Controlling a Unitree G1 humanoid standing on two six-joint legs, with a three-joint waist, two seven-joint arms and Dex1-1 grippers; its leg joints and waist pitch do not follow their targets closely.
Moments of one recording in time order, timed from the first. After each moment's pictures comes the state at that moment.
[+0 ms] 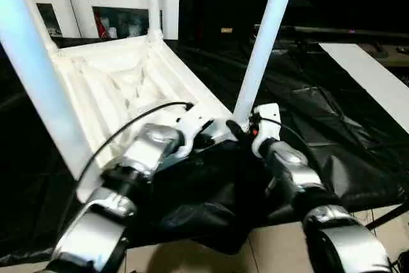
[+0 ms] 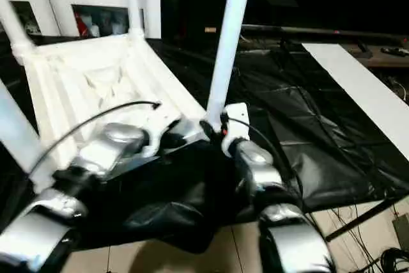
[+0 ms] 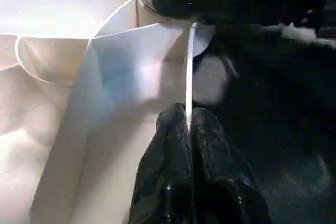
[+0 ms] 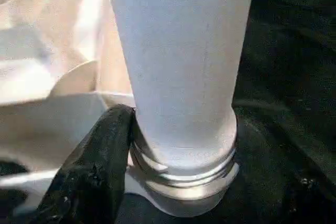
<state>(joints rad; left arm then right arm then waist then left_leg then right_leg) -0.73 0.15 -0.29 0.68 0.06 0.44 -0.71 -0.68 -0.05 -0.03 1.06 0.15 -0.12 0.31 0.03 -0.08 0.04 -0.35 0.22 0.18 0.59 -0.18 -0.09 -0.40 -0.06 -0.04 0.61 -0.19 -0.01</state>
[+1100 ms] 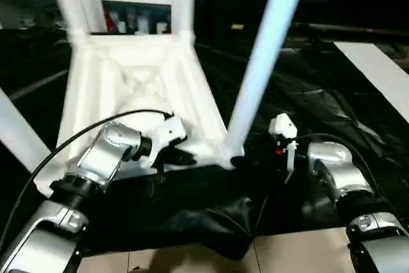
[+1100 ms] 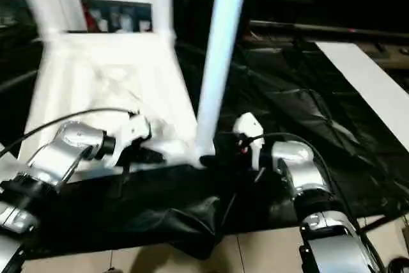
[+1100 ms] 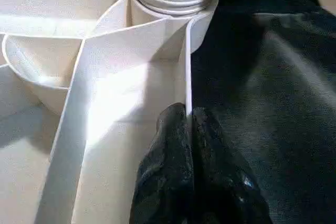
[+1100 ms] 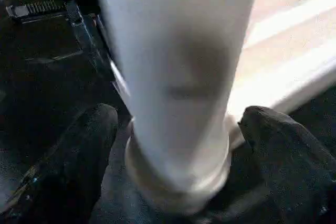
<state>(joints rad) -0.59 0.44 -0.36 0.44 0.00 0.29 -1.25 -0.58 -0.32 0.13 0.84 0.16 -0.13 1.24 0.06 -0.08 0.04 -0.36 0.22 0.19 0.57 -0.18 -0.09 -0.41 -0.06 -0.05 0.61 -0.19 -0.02</state>
